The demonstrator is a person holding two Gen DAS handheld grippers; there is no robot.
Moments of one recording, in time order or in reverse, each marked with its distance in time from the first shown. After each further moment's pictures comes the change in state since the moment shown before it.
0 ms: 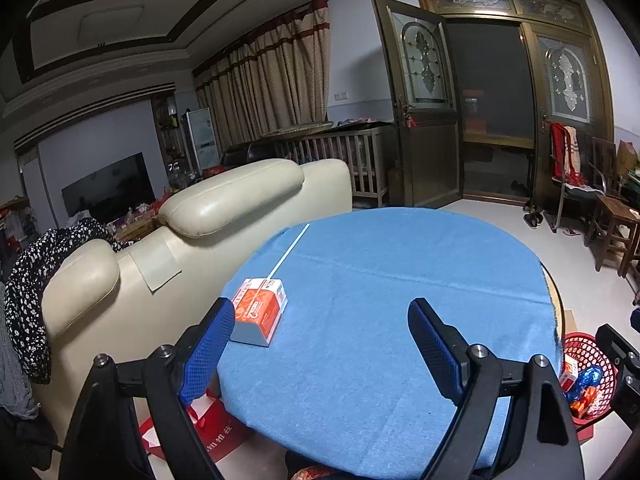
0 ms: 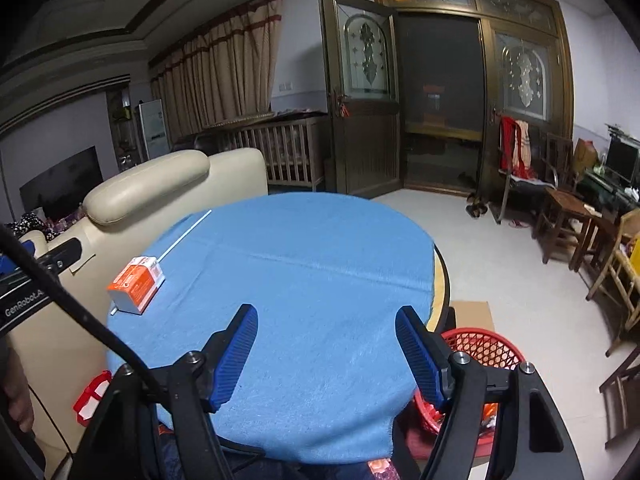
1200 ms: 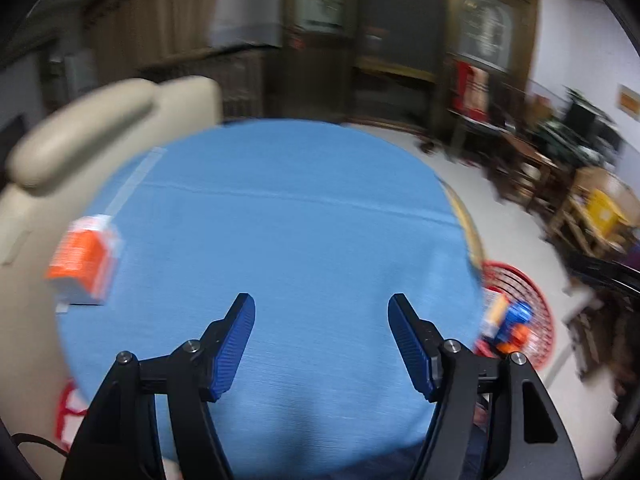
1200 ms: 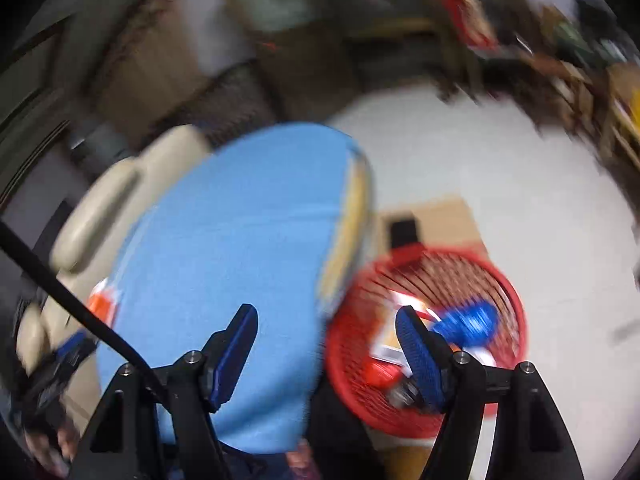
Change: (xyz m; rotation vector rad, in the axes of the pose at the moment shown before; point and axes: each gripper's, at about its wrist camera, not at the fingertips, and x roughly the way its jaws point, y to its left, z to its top) left arm 0.096 -0.091 -0.040 0.063 0.263 -0.386; right arm 0.104 -0.192 -0.024 0.303 0.253 0.089
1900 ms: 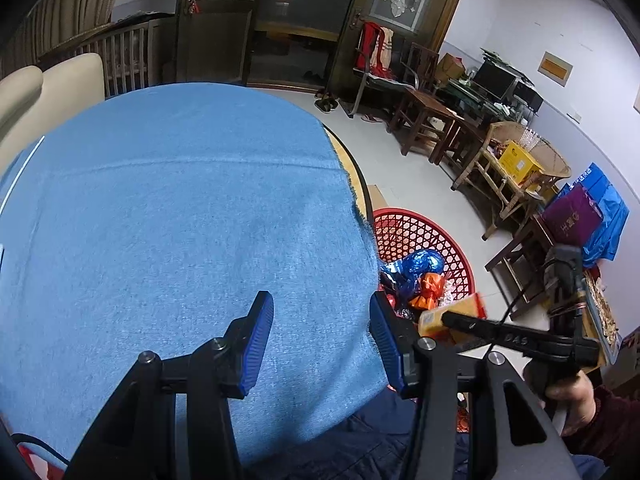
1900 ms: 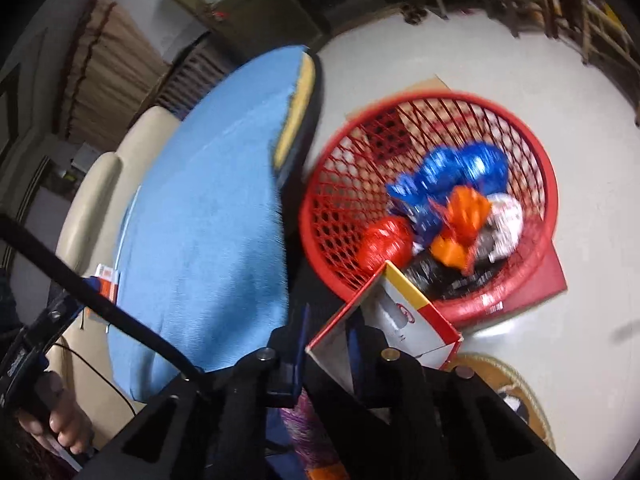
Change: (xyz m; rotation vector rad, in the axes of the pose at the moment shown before) left arm 0.046 -0.074 -0.022 0.132 0.170 -0.418; right arm 0.045 -0.056 -0.120 0.272 0.191 0.043
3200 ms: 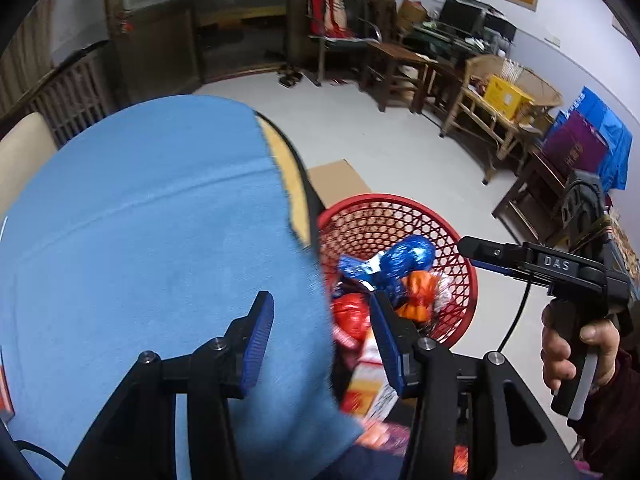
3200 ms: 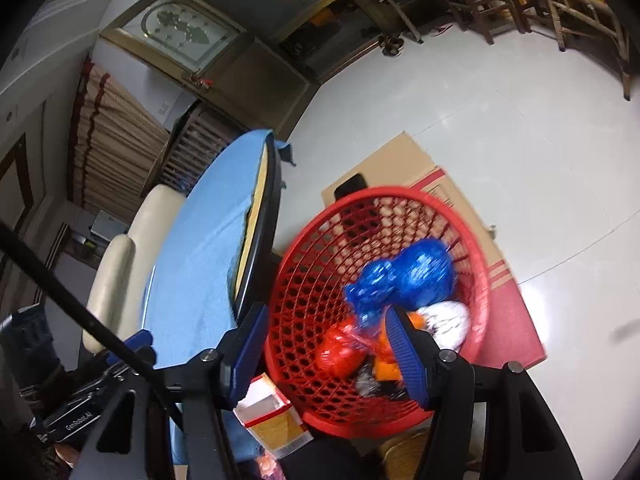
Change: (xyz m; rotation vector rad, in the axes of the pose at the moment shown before) left arm 0.064 -0.080 0.042 0.229 0.107 0.033; right arm -0.033 -0.092 0.069 0.159 -0.149 0.100
